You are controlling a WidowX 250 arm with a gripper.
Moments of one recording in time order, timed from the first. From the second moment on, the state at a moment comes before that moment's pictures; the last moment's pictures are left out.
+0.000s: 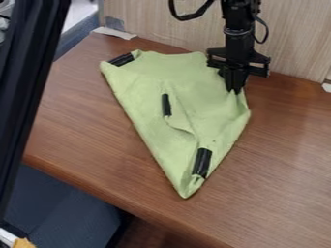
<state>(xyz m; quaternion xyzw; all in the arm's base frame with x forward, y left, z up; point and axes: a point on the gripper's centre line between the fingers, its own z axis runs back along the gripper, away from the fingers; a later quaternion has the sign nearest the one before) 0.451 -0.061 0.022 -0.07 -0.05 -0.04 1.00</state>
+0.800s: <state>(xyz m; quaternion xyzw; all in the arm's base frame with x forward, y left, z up) 0.390 -0.003 0.090 -0.07 -0.13 -0.02 0.99</state>
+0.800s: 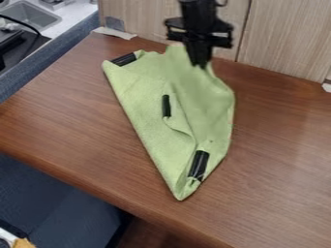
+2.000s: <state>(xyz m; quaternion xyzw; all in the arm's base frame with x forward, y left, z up) 0.319 0.076 0.018 -0.01 -0.04 0.01 1.00</state>
